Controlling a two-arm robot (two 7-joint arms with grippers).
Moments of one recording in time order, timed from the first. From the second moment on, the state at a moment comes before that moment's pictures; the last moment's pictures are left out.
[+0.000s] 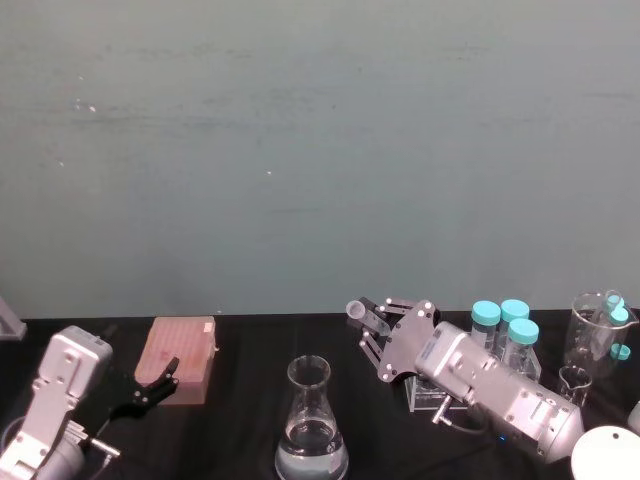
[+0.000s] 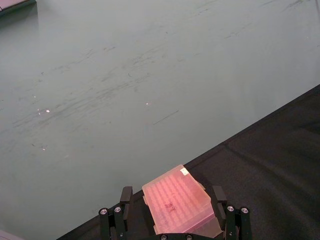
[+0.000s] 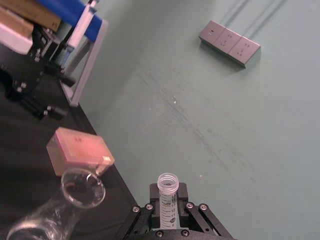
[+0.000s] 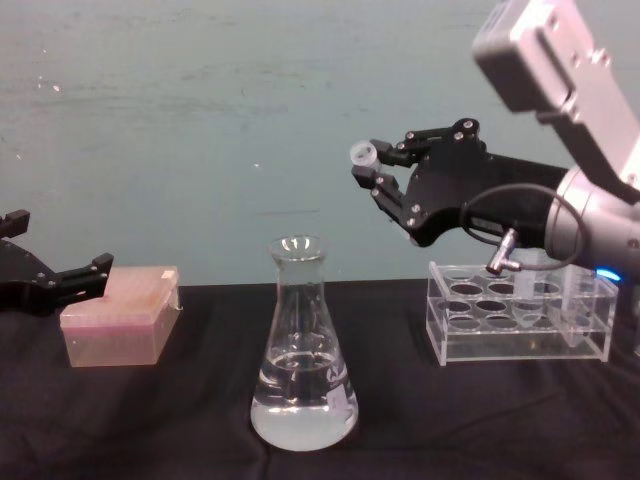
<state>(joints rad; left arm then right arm) -0.20 0.60 0.45 -1.41 -0.25 -0.12 0.03 0.42 0.30 -0.47 -1.29 -0.21 -0.38 0.32</state>
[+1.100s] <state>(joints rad) -0.20 0.60 0.45 -1.41 -0.25 -0.12 0.03 0.49 0.33 -0.55 -1.22 -0.48 -0.49 0.18</state>
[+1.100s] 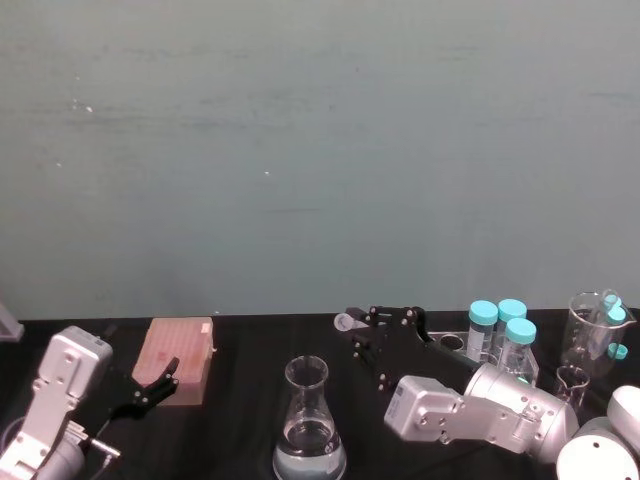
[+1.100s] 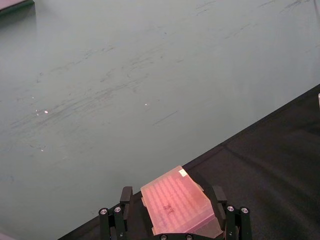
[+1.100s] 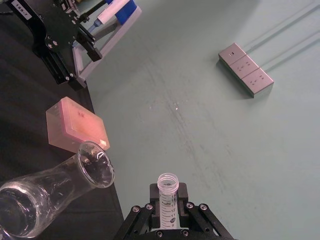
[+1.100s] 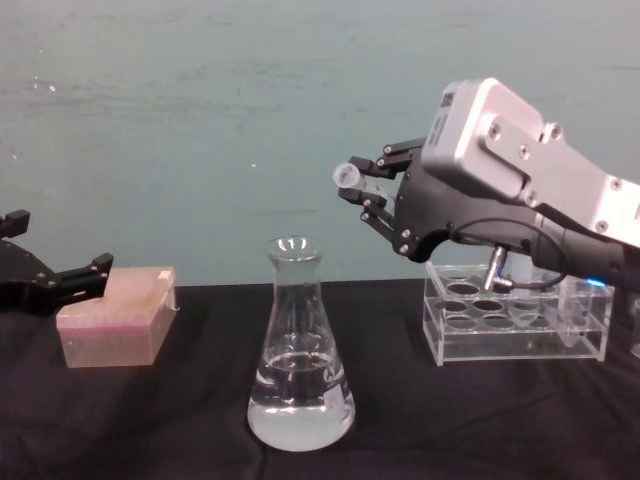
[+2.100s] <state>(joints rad) -0.20 0.60 0.45 -1.41 -0.25 -0.12 0.03 0.52 0.34 -0.61 -1.22 -0.59 -0.52 0.11</state>
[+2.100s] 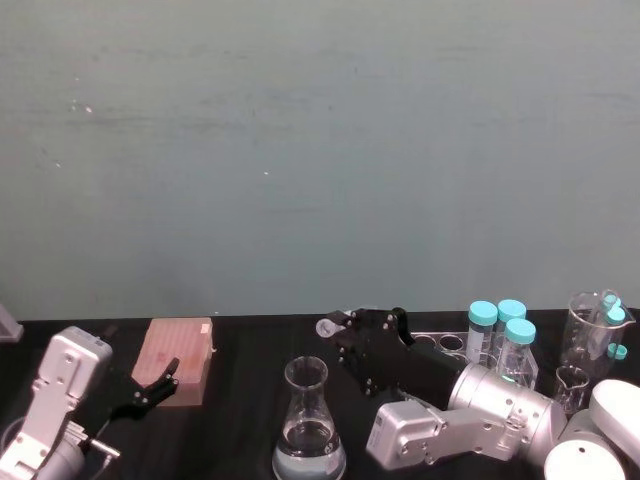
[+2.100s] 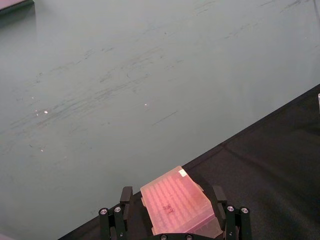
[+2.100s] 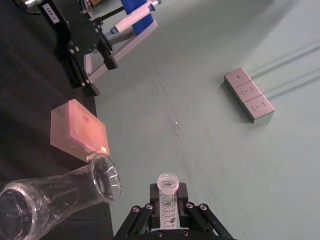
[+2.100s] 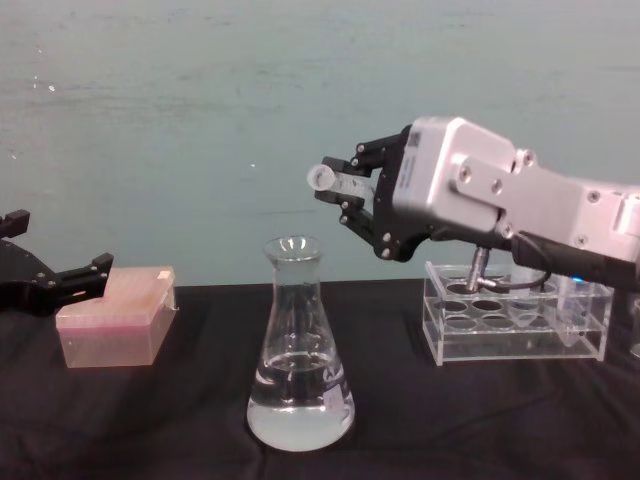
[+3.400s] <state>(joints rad) -0.20 0.60 0.45 -1.41 -0.25 -0.12 0.03 0.58 0.39 -0.73 -1.21 -0.80 -0.51 -0.01</state>
